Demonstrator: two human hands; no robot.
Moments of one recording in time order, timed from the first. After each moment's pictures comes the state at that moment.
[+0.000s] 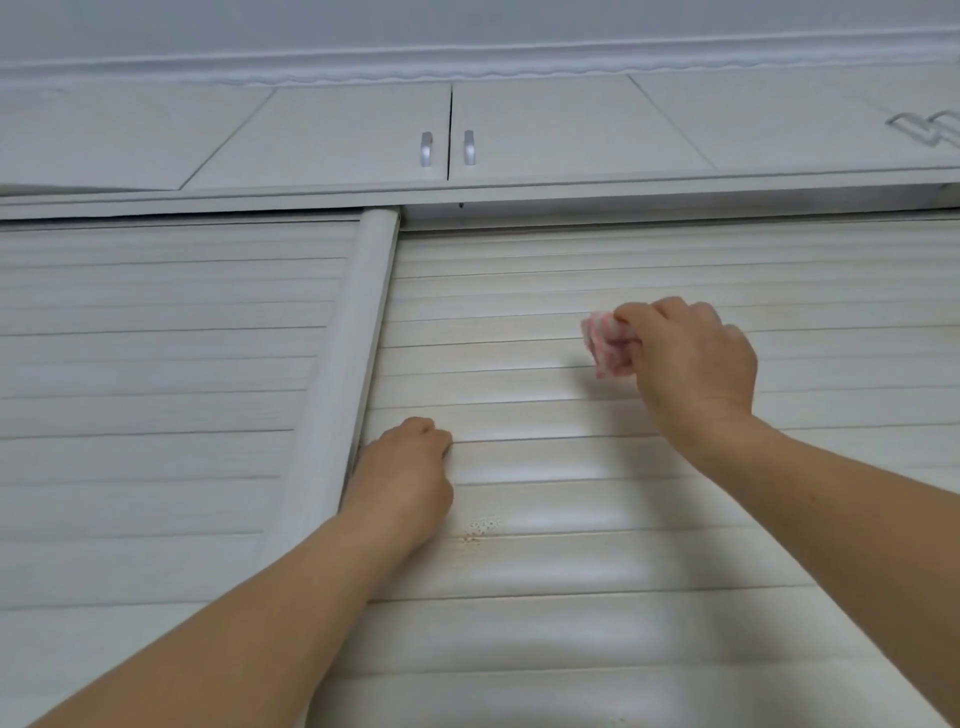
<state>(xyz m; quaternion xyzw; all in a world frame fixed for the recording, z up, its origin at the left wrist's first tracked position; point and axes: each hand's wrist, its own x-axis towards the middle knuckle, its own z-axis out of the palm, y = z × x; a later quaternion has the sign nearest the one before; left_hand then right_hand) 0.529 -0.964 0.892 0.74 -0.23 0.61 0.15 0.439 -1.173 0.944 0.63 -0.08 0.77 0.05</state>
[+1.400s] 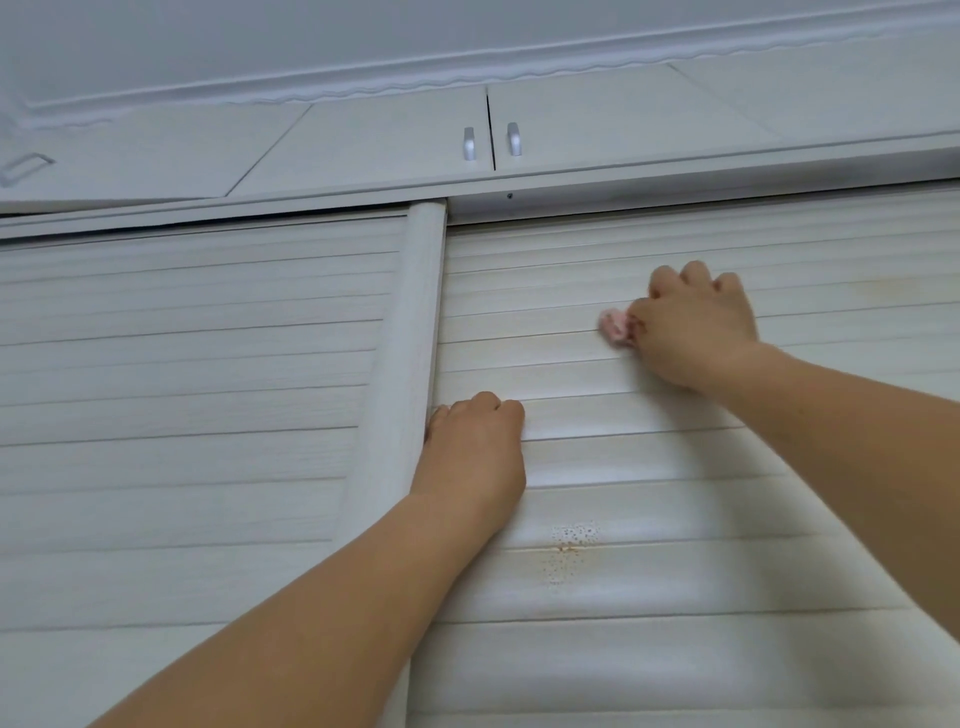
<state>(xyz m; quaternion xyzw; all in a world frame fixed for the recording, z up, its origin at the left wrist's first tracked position) 0.556 -0.956 0.916 0.68 -0.23 0.69 0.05 0.490 -1.146 1.009 0.65 -0.15 0.71 0.21</state>
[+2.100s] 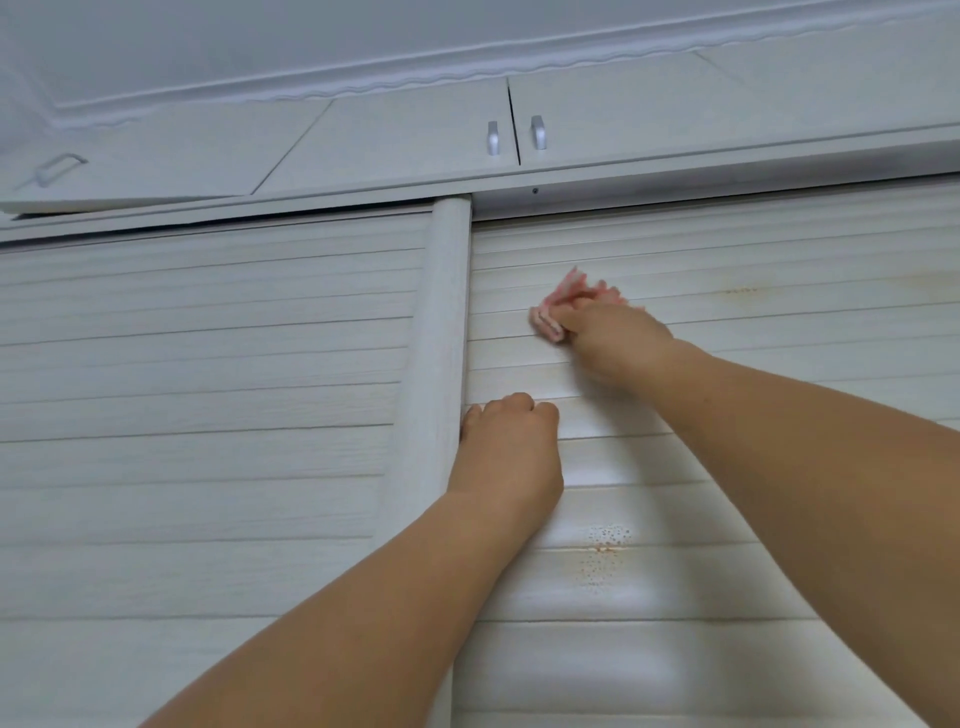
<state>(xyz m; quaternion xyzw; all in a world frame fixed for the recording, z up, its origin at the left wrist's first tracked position) 0.554 -0.955 0.917 0.69 -0.24 0.69 0.03 0.524 -1.077 1.040 0.78 0.00 0.62 0.08</state>
